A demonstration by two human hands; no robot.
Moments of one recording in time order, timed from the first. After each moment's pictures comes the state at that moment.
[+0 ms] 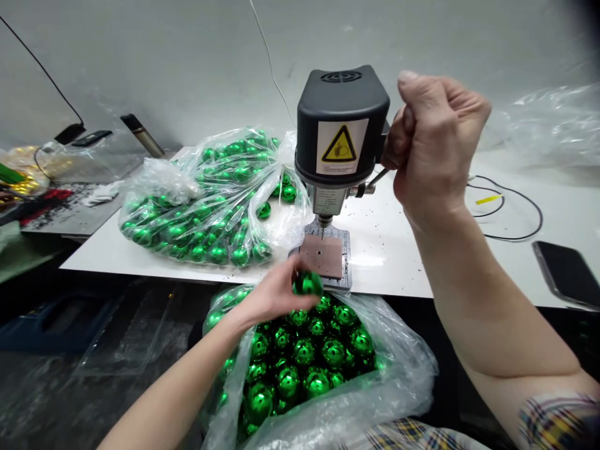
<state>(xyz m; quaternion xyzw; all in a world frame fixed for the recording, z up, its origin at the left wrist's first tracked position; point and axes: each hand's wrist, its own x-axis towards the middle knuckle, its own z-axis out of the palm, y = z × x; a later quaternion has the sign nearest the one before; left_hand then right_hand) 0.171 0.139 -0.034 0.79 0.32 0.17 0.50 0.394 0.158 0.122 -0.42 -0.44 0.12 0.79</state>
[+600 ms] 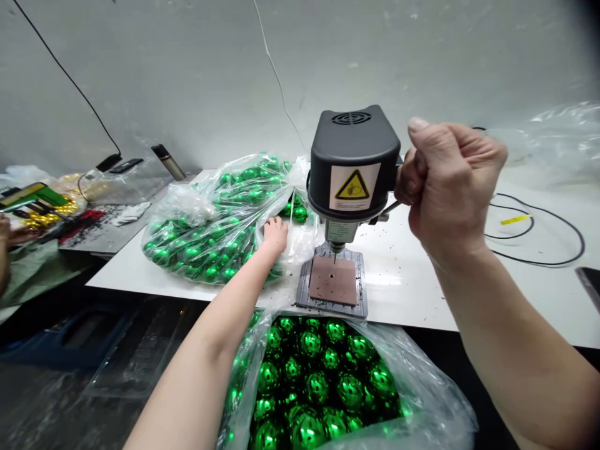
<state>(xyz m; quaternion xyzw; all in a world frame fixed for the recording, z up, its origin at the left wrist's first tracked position) 0.225 0.331 -0.082 0.86 0.49 0.10 0.12 0.395 0.151 0.112 -0.40 -0.47 0.10 0.78</state>
